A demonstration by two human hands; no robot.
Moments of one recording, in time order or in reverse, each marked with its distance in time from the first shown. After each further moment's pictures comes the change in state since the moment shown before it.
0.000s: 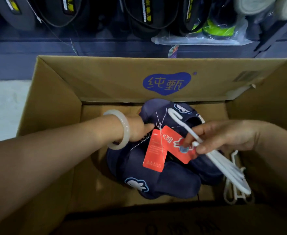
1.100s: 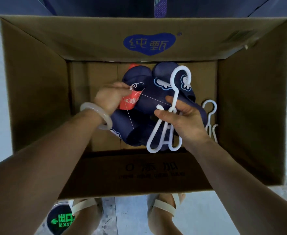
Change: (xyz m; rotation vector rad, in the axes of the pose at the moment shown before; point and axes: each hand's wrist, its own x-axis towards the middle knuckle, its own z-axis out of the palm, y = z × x) left_hand -0.026 0.021 0.008 -1.126 0.262 -0.246; right_hand -0.008 0.004 0.074 0.573 0.782 -0.036
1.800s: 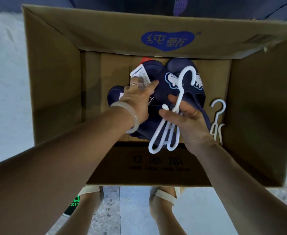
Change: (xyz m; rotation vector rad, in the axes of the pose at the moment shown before) left_hand -0.009 -0.006 0.011 0.846 -0.156 0.190; right_hand -0.008 -0.003 0.015 0.125 -0.139 0.049
